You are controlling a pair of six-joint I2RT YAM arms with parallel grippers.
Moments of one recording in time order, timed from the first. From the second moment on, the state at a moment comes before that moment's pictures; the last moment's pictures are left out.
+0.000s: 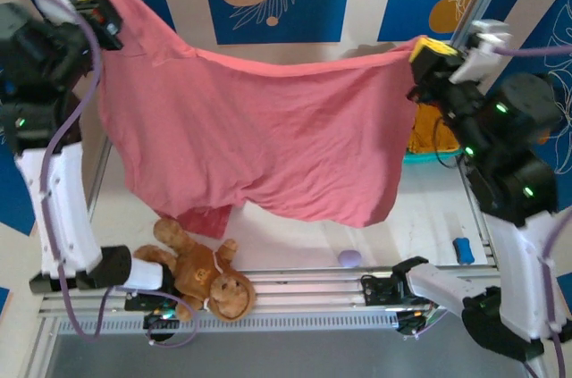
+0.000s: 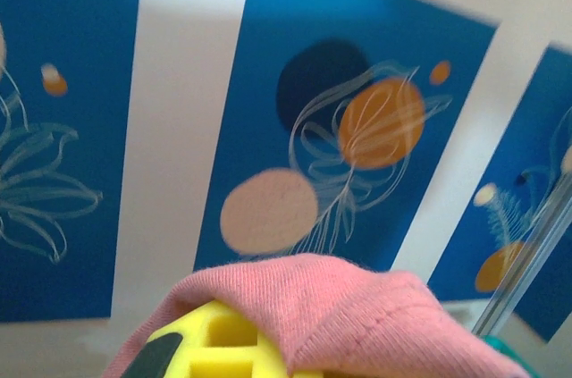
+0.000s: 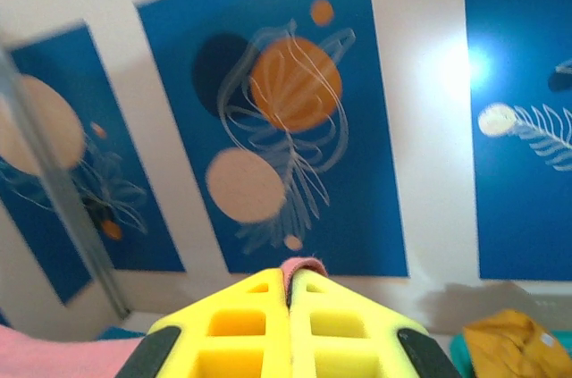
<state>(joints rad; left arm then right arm) 0.04 1.45 2.17 -0.67 0.34 -0.27 0.35 1.08 1.77 -0.62 0.09 0.20</state>
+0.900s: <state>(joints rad) 0.01 2.44 2.55 -0.80 0.27 -0.21 0.19 2.25 2.44 -1.02 0.20 0.13</state>
